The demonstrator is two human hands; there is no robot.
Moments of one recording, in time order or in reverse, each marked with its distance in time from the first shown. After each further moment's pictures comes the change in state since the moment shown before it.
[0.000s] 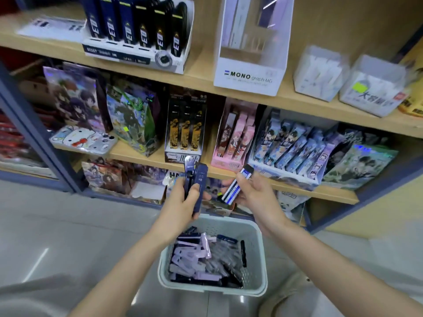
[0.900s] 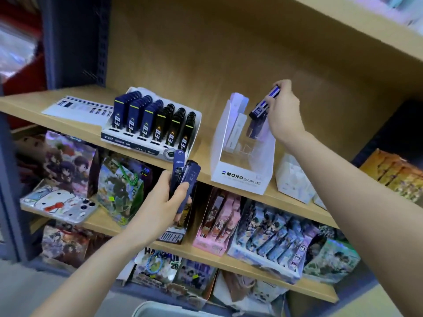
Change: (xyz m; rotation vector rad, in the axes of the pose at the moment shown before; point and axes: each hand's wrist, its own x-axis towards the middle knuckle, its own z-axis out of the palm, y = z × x) left_hand 0.070 0.118 -0.046 0.001 0.027 0.390; right_hand 0.165 -0.272 -0.036 -0.780 0.481 -0.747
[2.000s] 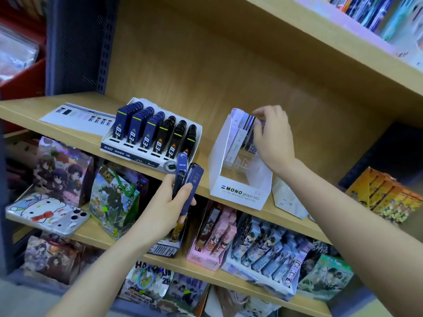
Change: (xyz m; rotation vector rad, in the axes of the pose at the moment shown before) left_hand 0.018 0.009 0.003 -0.074 0.019 -0.011; right_hand -0.022 -0.008 0.013 -0.310 0.076 -0.259
